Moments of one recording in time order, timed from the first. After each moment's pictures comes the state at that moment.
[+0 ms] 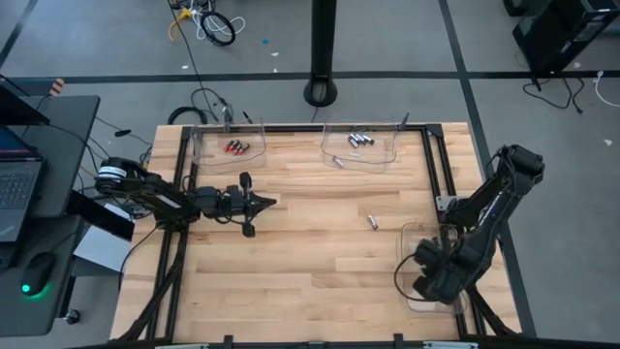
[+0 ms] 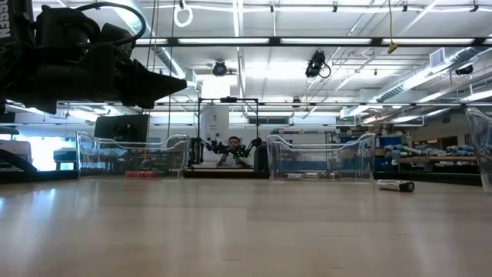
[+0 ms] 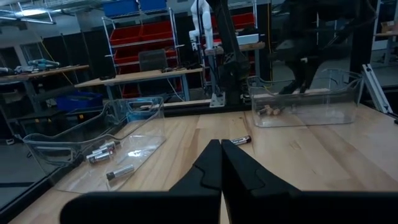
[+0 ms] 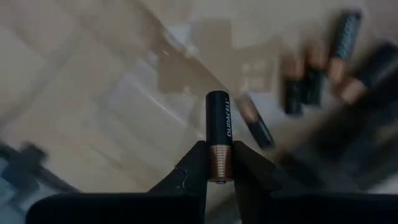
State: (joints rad) left arm 0.01 1.44 0.08 1.45 -0.11 0.12; right arm 0.97 1.33 0.90 -1.08 -0.07 1.80
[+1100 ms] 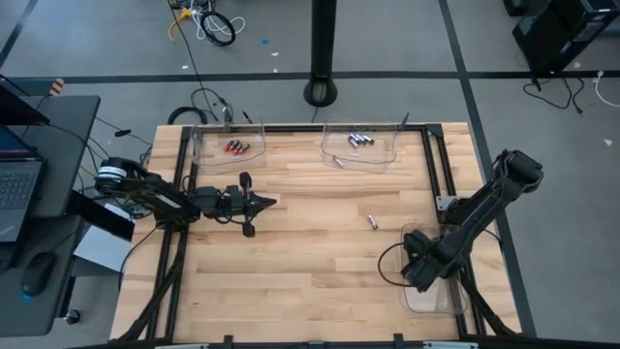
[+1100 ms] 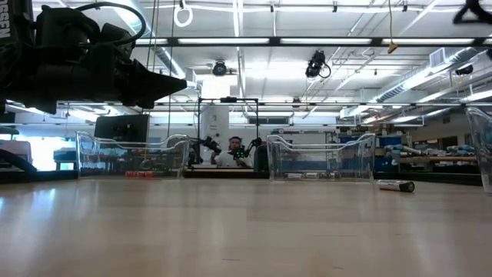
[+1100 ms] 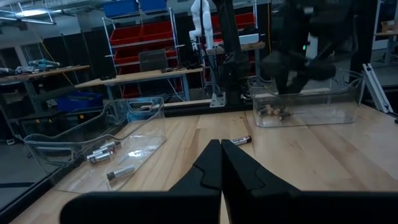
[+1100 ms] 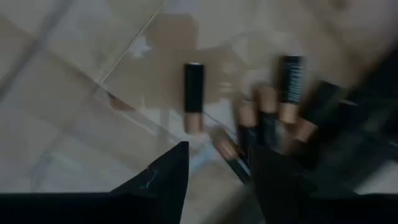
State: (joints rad) left arm 0.01 1.44 0.08 1.45 -0.11 0.12; right arm 0.80 1.40 0.83 -1.10 -0.08 1.70
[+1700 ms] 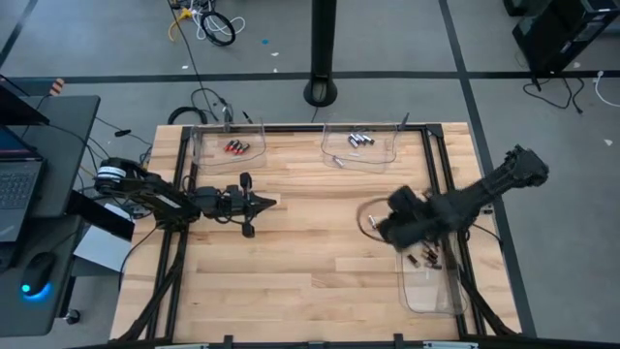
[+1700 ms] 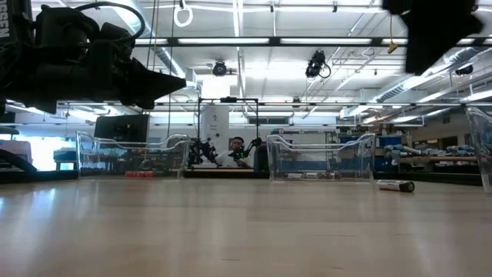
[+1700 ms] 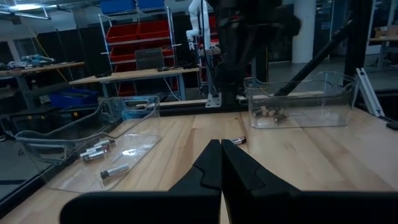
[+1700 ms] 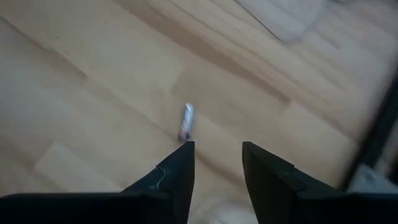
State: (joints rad) left arm 0.01 1.44 0.08 1.44 -0.10 0.09; right arm 0.47 1.33 1.18 -1.41 0.46 1.46
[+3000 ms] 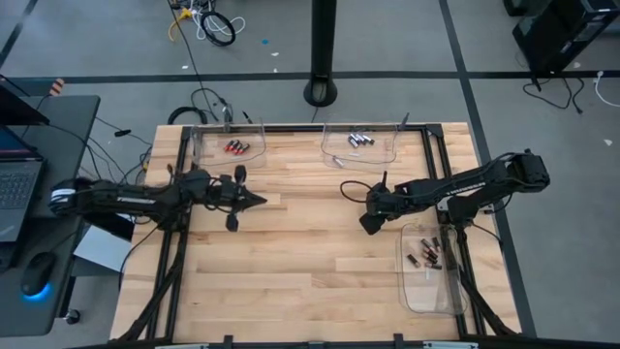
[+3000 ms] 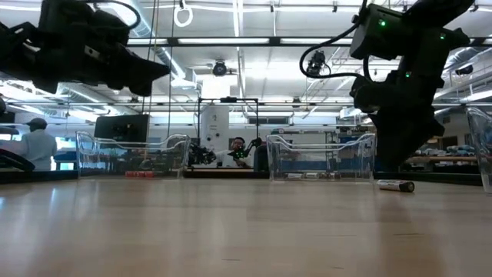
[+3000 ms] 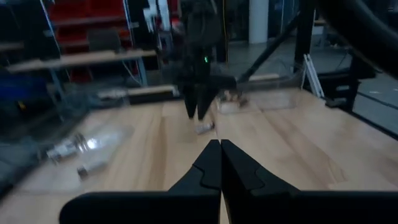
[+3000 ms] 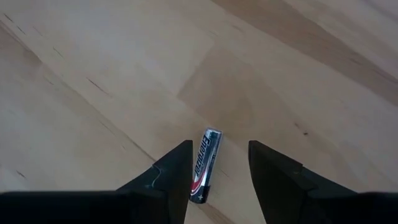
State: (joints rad) left arm 0.22 0.88 0.13 0.71 0.30 0.10; right arm 0.04 1.34 0.66 -0.57 0.14 0.97
